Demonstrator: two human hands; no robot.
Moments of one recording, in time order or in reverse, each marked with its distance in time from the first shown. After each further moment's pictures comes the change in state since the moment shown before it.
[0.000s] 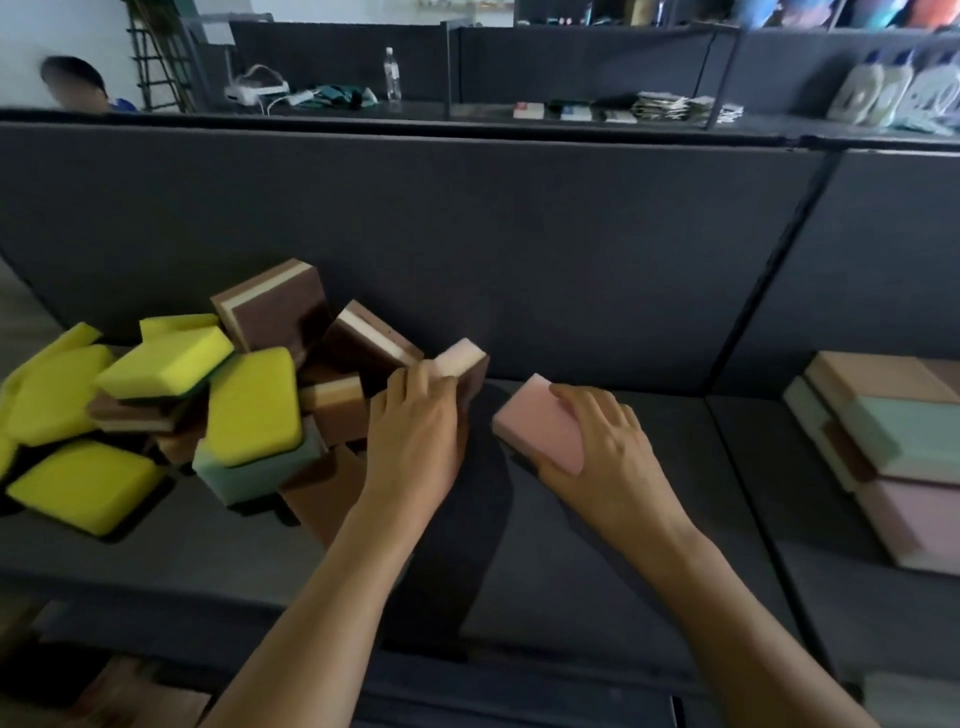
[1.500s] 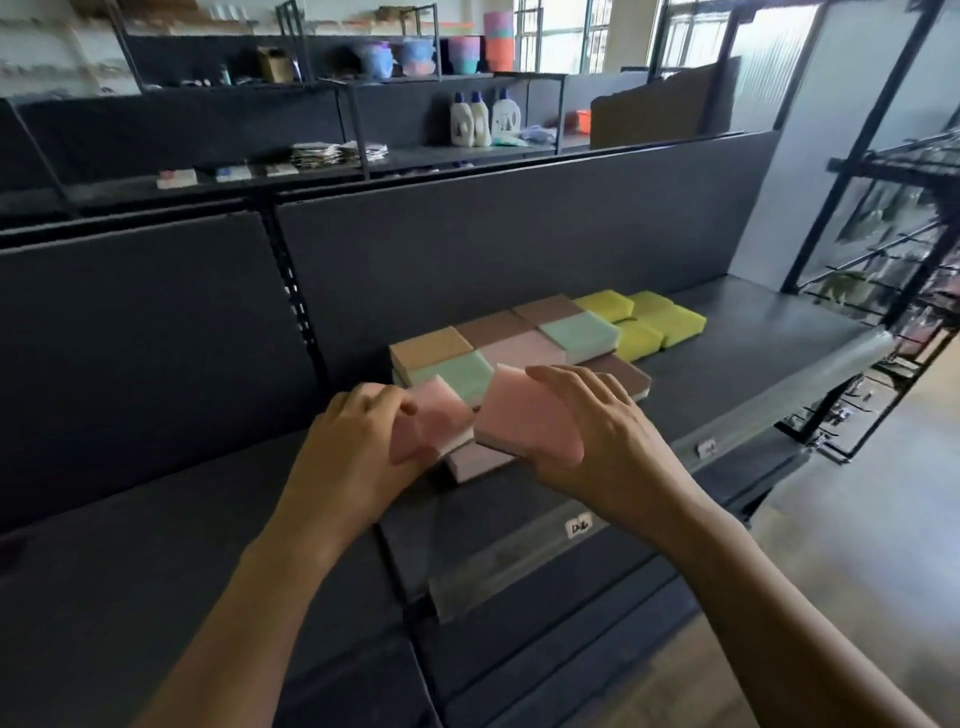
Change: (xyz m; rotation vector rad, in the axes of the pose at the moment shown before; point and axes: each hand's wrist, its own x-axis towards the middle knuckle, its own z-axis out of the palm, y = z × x) left_hand -0.027 0.290 -0.049 -0.491 -0.156 0.582; right_hand -0.187 0.177 -0.233 -0.205 0.360 0.229
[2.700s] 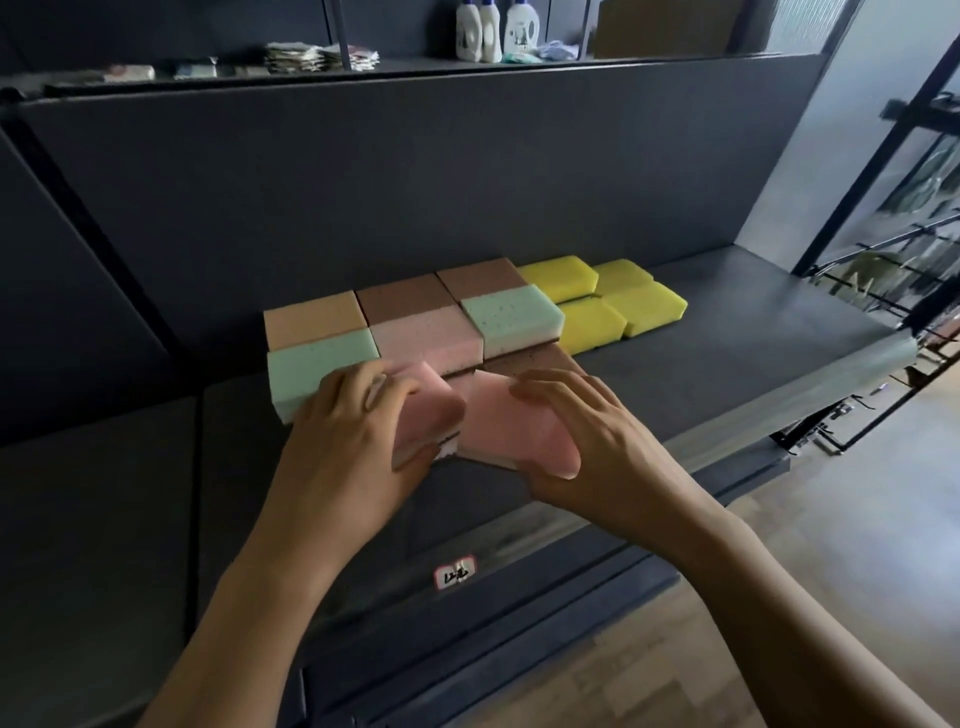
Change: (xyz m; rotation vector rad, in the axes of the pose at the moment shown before) left_hand 0.059 0.094 0.100 0.121 -0.020 -0.005; right_hand 0.021 0.161 -0.010 0.076 -0.182 -0.163
